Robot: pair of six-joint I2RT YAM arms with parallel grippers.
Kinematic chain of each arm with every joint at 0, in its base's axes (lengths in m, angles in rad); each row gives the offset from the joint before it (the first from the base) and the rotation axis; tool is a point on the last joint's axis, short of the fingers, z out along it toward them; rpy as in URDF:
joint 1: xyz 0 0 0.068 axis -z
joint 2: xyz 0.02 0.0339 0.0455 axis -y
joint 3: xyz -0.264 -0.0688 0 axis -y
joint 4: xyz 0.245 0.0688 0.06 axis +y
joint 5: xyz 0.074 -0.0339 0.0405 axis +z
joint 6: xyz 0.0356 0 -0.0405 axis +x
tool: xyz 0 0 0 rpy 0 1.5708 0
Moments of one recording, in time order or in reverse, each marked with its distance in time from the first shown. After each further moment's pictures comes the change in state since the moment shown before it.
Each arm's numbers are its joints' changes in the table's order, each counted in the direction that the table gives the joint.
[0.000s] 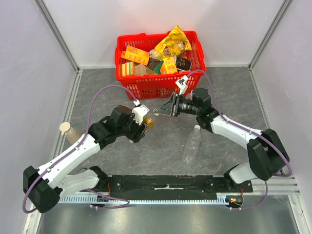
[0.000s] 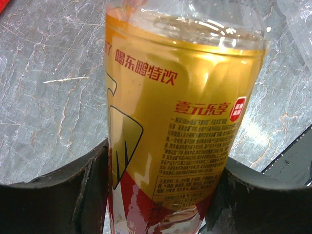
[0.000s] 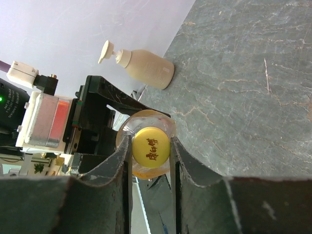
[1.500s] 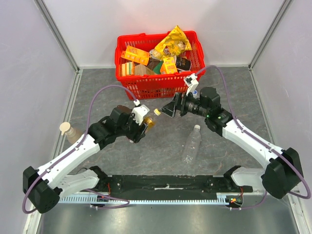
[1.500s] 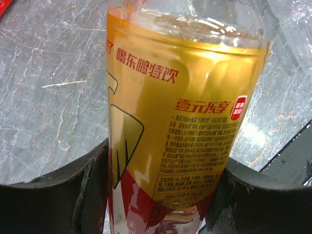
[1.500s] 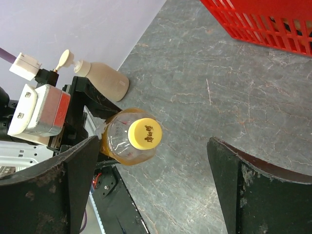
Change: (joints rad) left arm 0.000 0.011 0.000 -0.004 -0.024 0.008; right arm -0.006 0.220 0.040 0.312 -0.227 -0.278
